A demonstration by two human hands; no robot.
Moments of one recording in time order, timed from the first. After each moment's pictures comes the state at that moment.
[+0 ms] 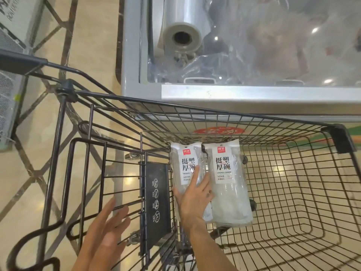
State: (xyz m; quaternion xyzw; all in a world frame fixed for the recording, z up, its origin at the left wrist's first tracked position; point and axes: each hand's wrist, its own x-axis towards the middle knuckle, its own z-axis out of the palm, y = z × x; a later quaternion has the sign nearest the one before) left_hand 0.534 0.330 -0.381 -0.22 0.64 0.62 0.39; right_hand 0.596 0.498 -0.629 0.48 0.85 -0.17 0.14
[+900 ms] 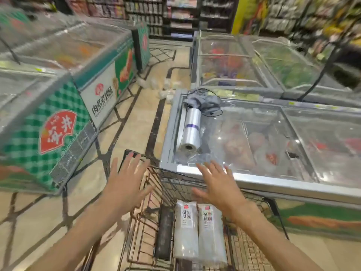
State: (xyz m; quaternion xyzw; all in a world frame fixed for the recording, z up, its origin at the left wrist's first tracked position) left_hand 0.510 0.319 -0.116 0.31 0.95 -0.06 0.03; right_hand 0.620 0.588 -0.125 0.07 0.99 -0.06 0.06
